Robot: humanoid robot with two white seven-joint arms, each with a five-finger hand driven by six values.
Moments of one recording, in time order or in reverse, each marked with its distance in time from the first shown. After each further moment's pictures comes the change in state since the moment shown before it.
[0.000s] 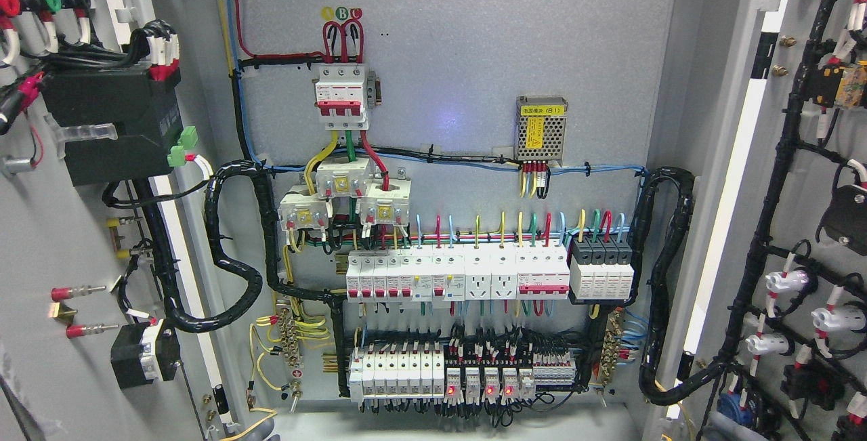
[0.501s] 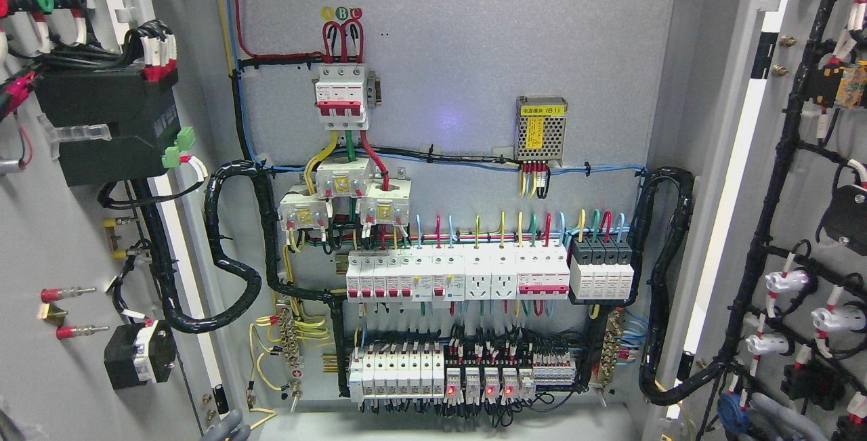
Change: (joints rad) left arm 0.014 0.009 0.046 -0.002 0.039 -0.028 0.000; right arm -0.008 -0.021 -0.075 0.013 -0.007 0.005 -0.004
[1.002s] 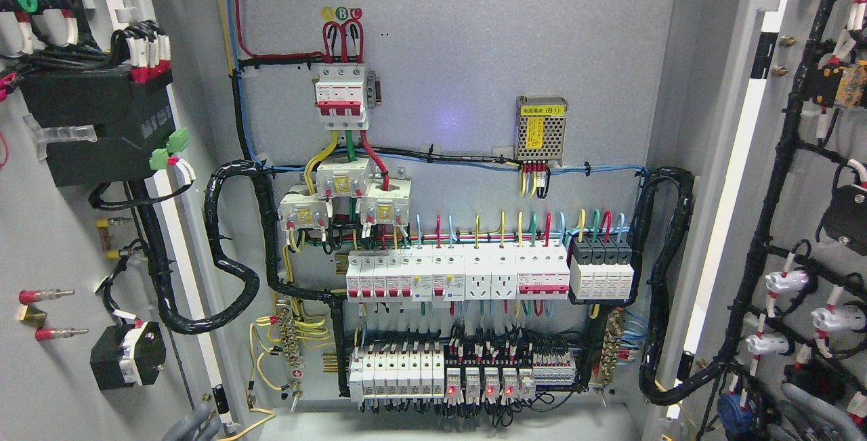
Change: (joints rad) left arm 0.022 0.010 0.065 -0.001 0.077 -0.003 0.000; right arm 0.000 -0.009 -0.058 0.030 -0.007 0.002 -0.001
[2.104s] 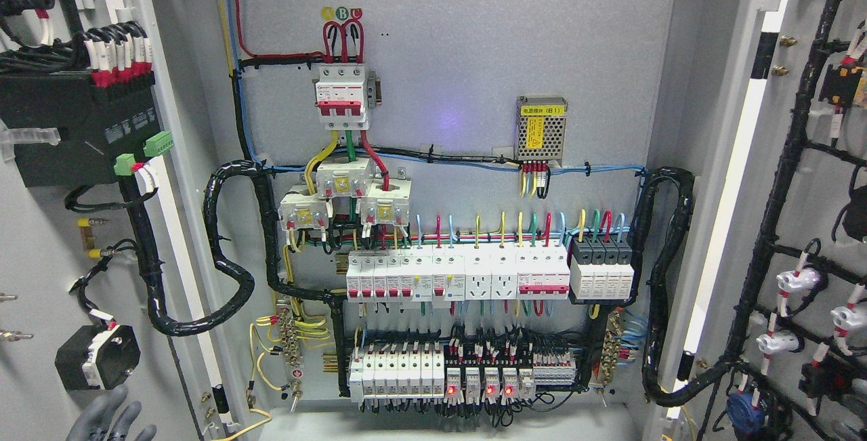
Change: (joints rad) left arm 0.032 0.018 0.161 0.007 0.159 0.007 0.000; right arm 0.021 0.002 -0.091 0.045 -0.087 -0.007 -0.004
